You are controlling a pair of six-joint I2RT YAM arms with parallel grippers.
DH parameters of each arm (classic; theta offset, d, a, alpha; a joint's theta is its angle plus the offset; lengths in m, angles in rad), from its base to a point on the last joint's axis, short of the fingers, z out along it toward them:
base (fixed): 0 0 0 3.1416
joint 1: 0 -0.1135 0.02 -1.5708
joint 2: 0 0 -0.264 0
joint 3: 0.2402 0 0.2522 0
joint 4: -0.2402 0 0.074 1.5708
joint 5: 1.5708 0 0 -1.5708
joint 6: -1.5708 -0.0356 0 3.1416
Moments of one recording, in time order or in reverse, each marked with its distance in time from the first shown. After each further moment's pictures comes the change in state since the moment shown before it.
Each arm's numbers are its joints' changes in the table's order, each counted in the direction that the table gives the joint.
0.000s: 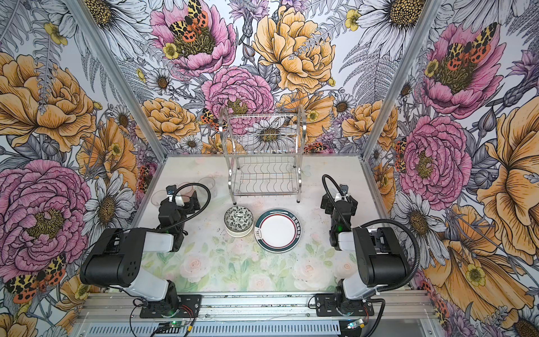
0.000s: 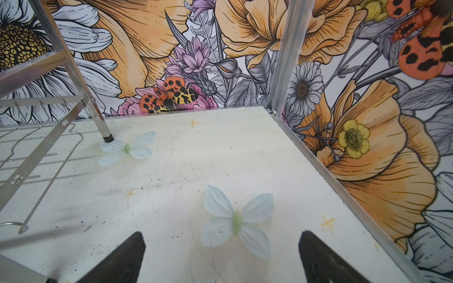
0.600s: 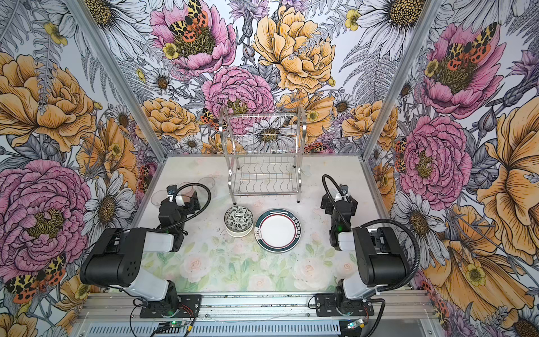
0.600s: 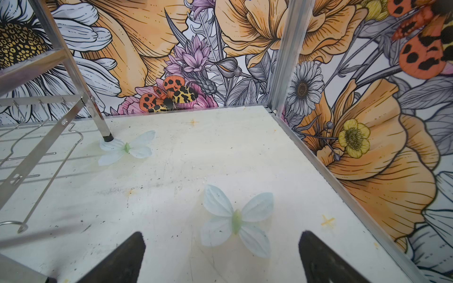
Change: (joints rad) left arm 0.000 0.000 0.000 -0.004 0.001 -0.007; right arm 0.000 0.000 0.000 -0.003 0.000 0.000
